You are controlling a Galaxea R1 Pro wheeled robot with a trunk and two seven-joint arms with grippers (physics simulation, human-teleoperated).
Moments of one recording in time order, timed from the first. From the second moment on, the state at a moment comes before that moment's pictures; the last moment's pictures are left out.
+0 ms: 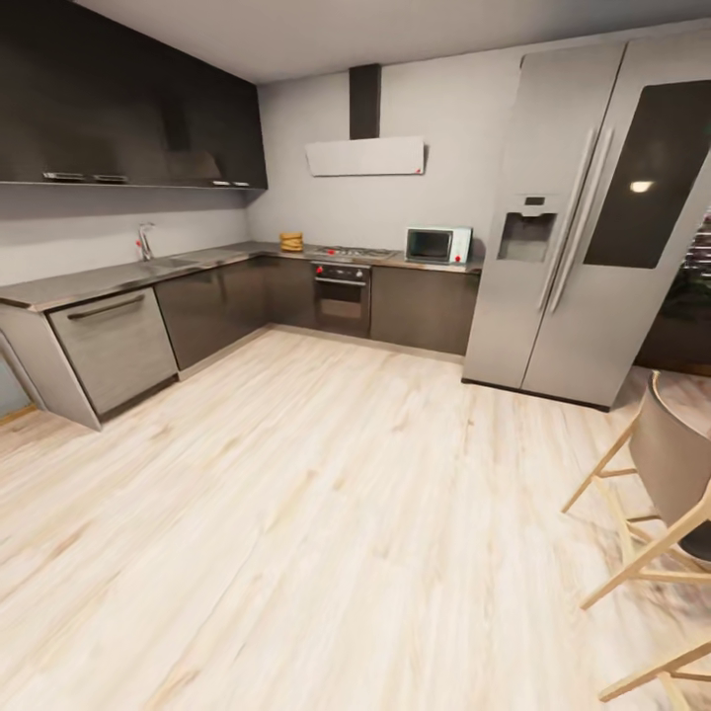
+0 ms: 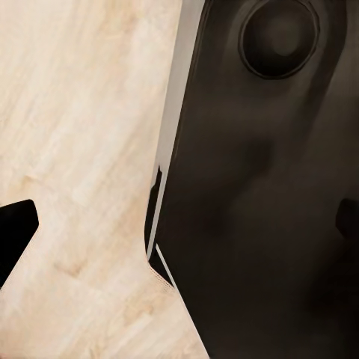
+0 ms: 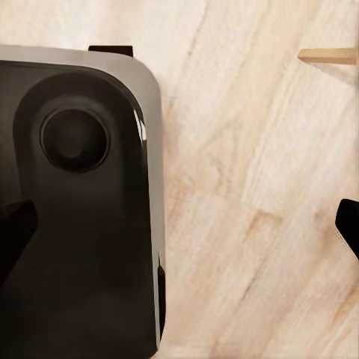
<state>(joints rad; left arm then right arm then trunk) -0.01 0.06 0.20 -0.03 0.00 -0.01 0.00 -0.01 -0.06 -0.01 -0.07 0.00 -0.14 -0.08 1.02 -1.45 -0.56</state>
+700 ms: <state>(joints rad) -0.01 0.06 0.20 -0.03 0.00 -0.01 0.00 -0.01 -0.06 -0.01 -0.07 0.00 -0.14 -0.08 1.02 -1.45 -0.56</state>
